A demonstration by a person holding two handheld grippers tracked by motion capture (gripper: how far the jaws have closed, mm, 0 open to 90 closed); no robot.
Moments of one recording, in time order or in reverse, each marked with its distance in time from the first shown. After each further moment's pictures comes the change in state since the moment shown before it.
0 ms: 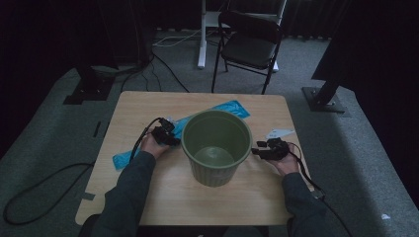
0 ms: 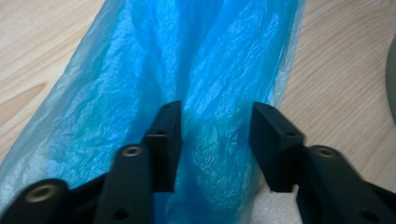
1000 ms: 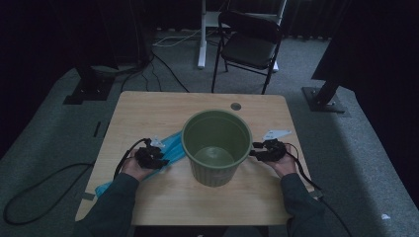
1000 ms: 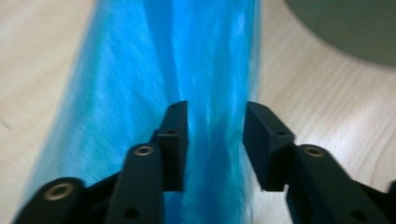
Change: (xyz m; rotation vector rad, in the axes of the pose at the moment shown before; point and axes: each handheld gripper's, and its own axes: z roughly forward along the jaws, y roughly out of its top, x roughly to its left) left arm -0.037 -0.071 -0.063 -0.018 -0.042 0.092; right arm 0.014 0.007 0.000 -0.010 0.046 -0.026
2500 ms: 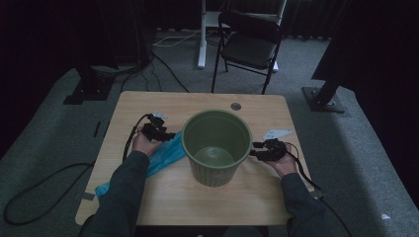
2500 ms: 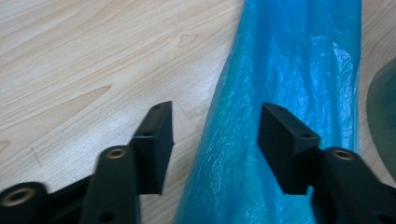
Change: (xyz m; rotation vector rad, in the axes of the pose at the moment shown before) left arm 0.063 0.058 0.033 -0.101 0.047 -0.180; right arm -0.002 0.000 0.000 -0.003 0.011 0.000
